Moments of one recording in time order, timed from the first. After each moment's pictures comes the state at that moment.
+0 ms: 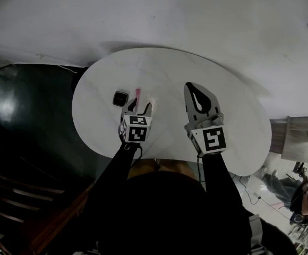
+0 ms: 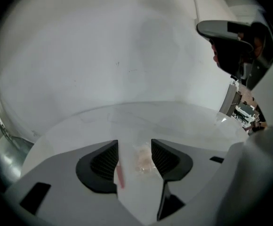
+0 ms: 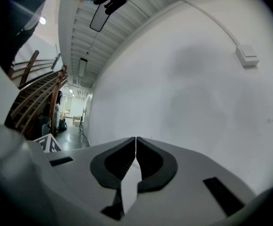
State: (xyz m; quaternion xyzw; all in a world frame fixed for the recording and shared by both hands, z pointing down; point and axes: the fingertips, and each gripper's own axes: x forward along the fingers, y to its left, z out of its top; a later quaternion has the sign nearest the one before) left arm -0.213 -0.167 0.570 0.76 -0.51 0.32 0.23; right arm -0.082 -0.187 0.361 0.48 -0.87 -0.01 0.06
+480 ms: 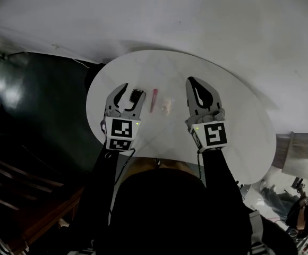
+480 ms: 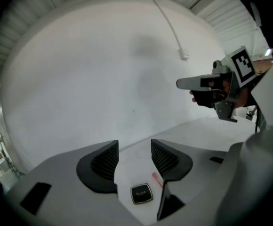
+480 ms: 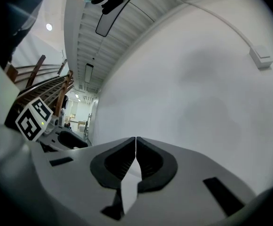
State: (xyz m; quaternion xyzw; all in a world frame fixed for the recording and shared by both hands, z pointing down) left arm -0.297 -0.175 0.418 0.80 -0.55 0.24 0.03; right arm -0.146 -0.195 0.341 0.45 -0.89 -0.04 0.04
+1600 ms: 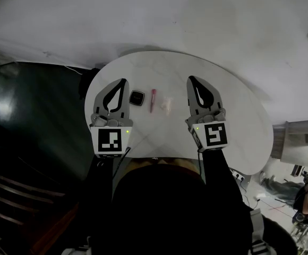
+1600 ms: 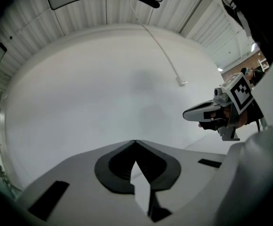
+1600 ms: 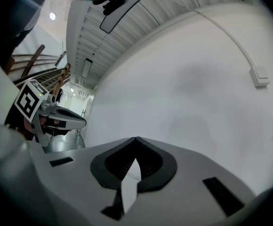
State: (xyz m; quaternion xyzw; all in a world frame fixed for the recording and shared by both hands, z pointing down) left arm -0.324 -0.168 0.318 0.81 -0.56 0.12 -0.09; right arm -0.156 -0.180 0.322 0.48 -0.87 -0.08 0.05
